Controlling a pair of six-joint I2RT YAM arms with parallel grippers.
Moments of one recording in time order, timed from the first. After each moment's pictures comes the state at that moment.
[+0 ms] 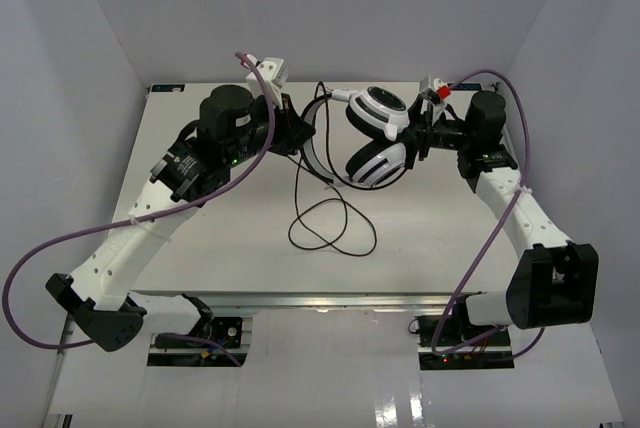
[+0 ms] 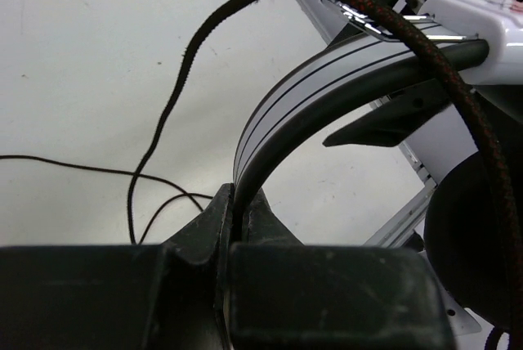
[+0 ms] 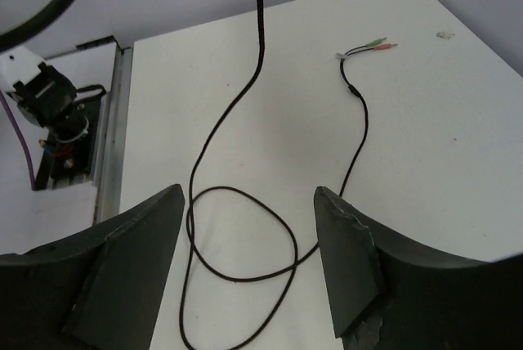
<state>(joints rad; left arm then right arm) -0.70 1.26 1.56 -0.55 0.06 -0.37 0.14 1.35 1.06 0.20 -1.27 0.03</state>
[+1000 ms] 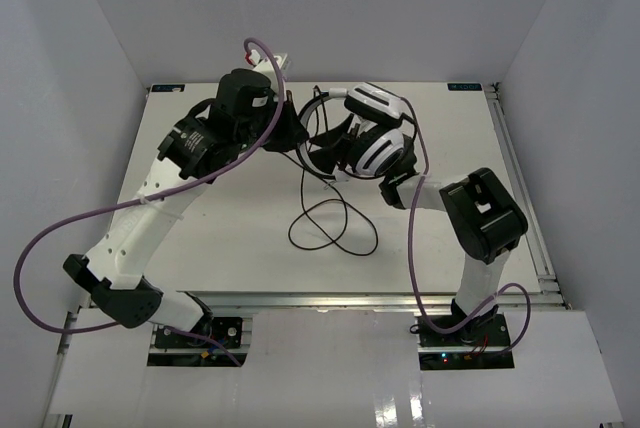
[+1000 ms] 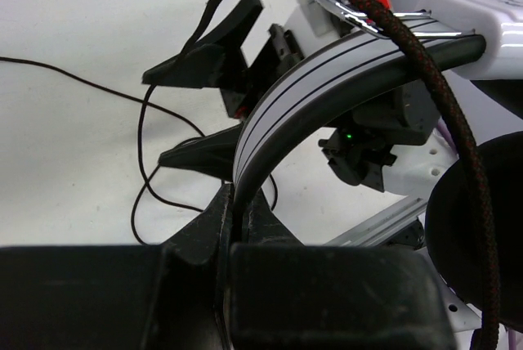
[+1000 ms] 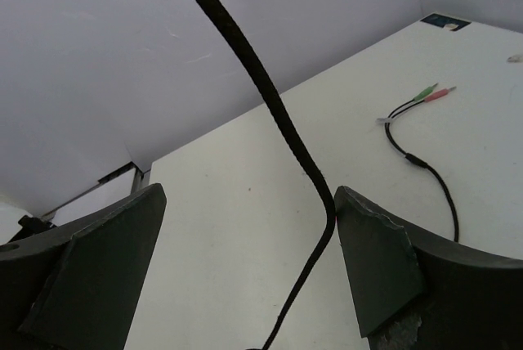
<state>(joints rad) -0.70 1.42 1.83 -0.90 -0.03 -0.48 0.55 1.84 0.95 1.23 -0.71 0.63</state>
